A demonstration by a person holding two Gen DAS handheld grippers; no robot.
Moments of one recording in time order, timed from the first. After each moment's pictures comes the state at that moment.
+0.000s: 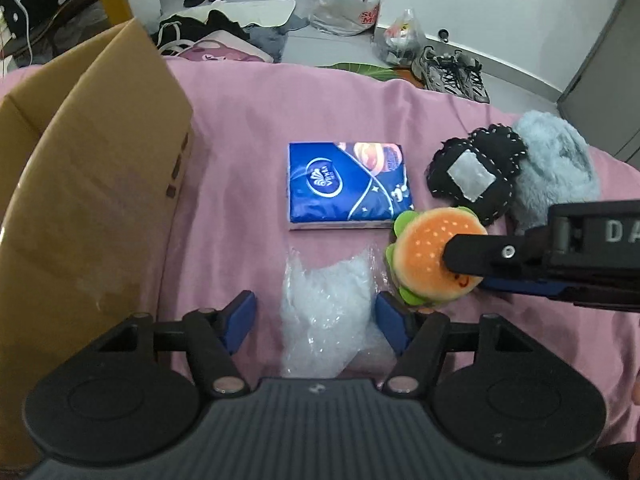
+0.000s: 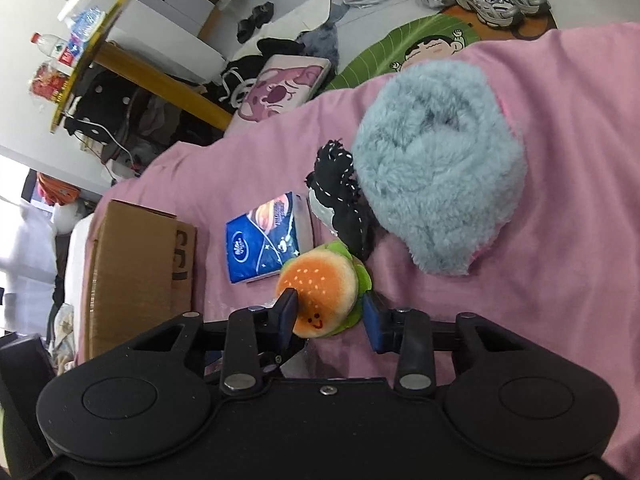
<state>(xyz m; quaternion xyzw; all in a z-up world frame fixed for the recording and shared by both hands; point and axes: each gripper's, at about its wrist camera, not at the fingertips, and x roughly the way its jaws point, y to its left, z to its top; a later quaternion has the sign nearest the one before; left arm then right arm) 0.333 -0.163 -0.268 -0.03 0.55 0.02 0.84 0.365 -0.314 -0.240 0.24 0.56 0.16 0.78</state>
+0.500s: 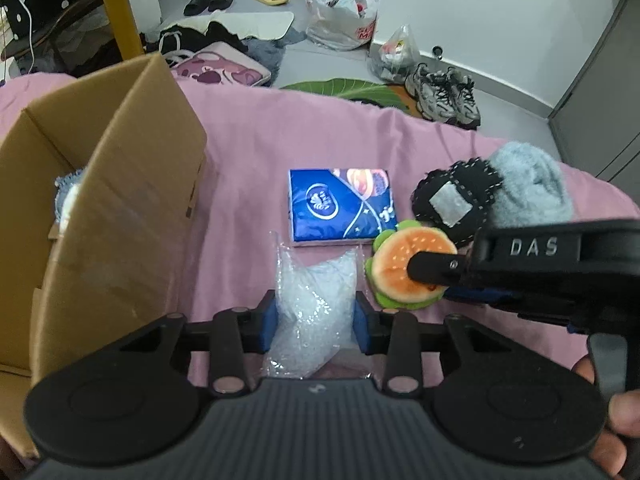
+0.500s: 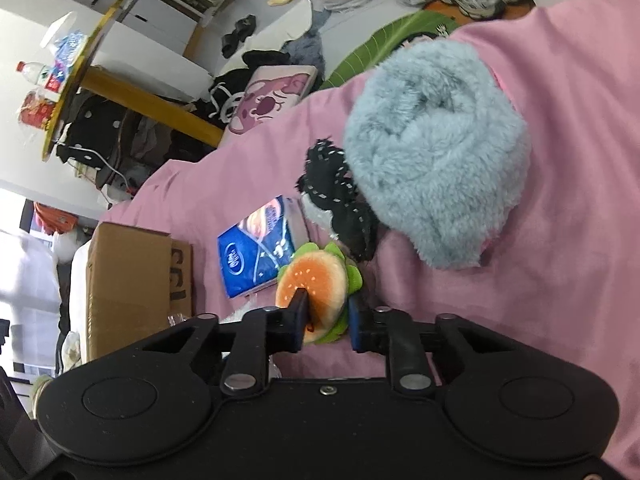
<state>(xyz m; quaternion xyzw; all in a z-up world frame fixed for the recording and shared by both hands) 0.325 -0.158 -0.238 -0.04 0.53 0.01 0.85 0.360 -0.318 -0.244 0.27 0.55 0.14 0.78</state>
